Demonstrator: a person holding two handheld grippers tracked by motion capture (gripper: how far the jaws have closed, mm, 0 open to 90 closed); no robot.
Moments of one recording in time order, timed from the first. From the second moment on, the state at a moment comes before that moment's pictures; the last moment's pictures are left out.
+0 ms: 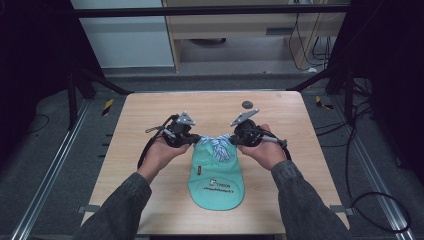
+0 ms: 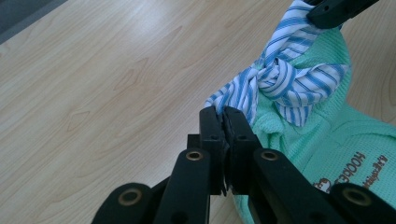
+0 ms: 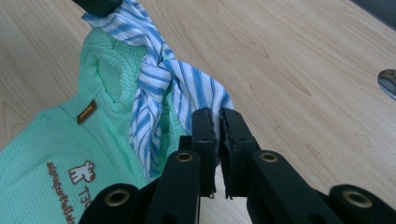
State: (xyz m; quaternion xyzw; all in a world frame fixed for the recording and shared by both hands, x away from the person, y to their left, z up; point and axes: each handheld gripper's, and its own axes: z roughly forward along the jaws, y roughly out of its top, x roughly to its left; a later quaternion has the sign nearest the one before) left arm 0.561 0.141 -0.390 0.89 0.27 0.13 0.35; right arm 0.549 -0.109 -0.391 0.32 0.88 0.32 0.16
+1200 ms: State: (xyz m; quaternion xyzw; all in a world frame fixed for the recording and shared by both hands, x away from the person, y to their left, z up) left arm 0.573 0.146 -0.367 0.88 0.27 0.14 0.35; right arm 0.558 -0.106 -0.372 0.30 0.88 0.33 0.17
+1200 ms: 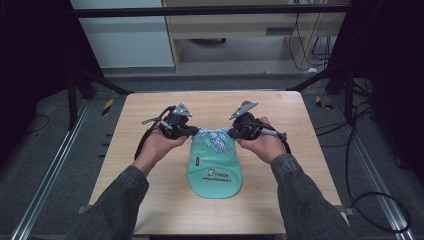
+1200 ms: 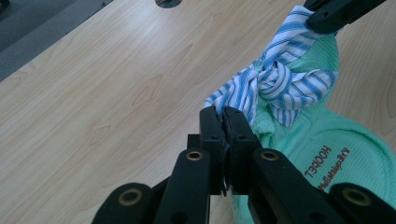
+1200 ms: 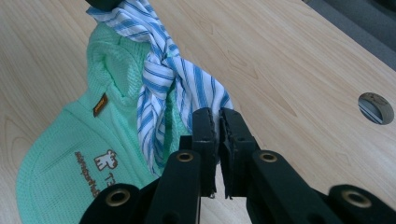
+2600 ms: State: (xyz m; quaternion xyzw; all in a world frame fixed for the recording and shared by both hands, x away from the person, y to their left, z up) left arm 0.588 0.134 -0.354 0.90 0.25 0.17 0.32; right arm 0.583 -0.106 -0.368 0.31 0.88 0.32 0.19
